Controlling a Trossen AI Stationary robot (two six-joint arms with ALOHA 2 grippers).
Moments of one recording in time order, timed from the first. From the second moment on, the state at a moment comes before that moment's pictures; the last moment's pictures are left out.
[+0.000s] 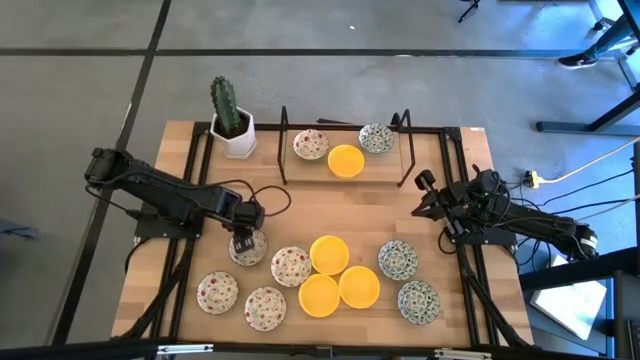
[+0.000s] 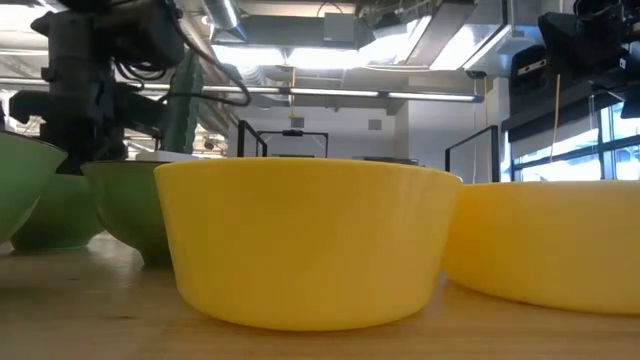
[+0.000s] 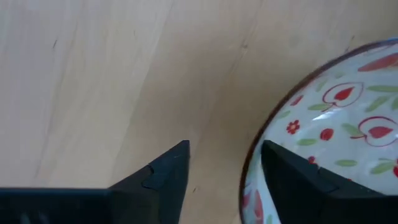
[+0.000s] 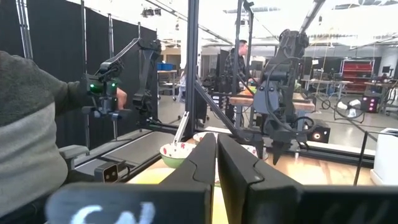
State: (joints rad) left arm -0.14 1.27 0.62 -0.75 -0.03 -0.58; right arm -0.42 0.26 0.03 0.50 -0.80 0.16
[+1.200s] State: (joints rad) left arm 0.52 1.67 1.85 -1.04 -0.09 0.30; right arm -0.42 0.26 0.03 0.50 -0.74 0.14
